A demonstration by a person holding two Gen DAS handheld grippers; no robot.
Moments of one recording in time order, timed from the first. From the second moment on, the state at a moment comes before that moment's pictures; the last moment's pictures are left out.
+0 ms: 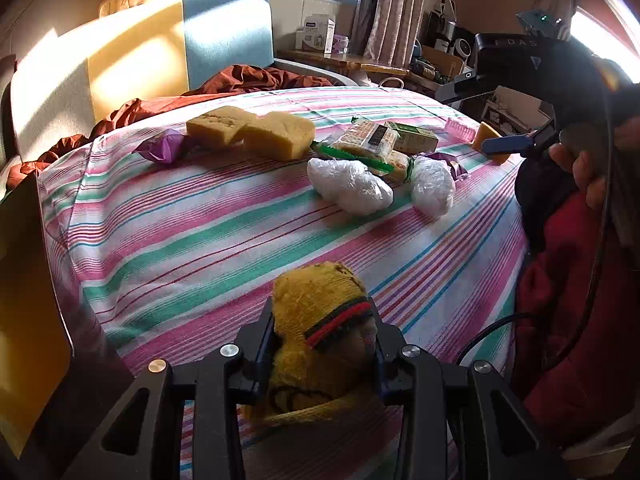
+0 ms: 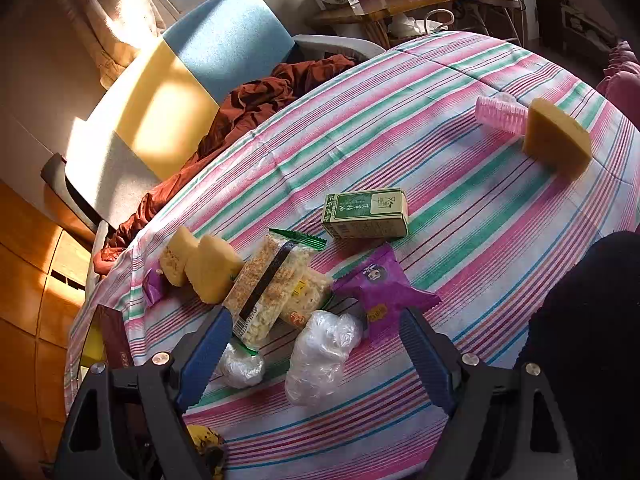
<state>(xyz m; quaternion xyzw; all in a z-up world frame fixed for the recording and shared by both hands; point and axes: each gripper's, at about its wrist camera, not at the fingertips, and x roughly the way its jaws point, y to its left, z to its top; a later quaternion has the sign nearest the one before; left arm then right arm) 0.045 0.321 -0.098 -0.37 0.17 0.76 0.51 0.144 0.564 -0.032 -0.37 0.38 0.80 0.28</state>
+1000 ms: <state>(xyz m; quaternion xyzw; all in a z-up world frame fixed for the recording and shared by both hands) 0.044 0.307 -0.101 -0.36 0.14 0.76 0.53 0.009 0.552 -0.080 -0.49 0.24 0.78 0.30</state>
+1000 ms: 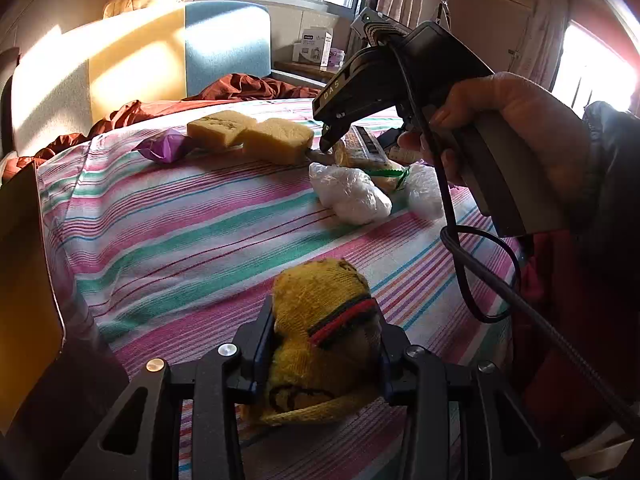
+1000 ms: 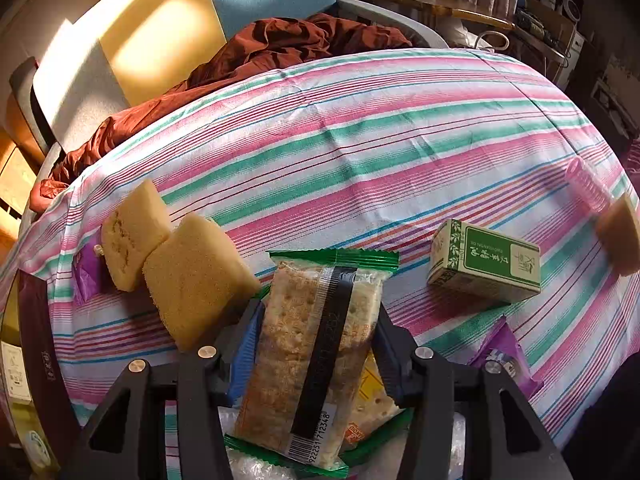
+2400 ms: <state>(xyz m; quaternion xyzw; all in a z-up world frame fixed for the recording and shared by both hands) -0.004 0.182 -0.001 -0.34 0.05 0.86 0.39 0.010 0.544 -0.074 -0.49 0.22 0.79 0.30</state>
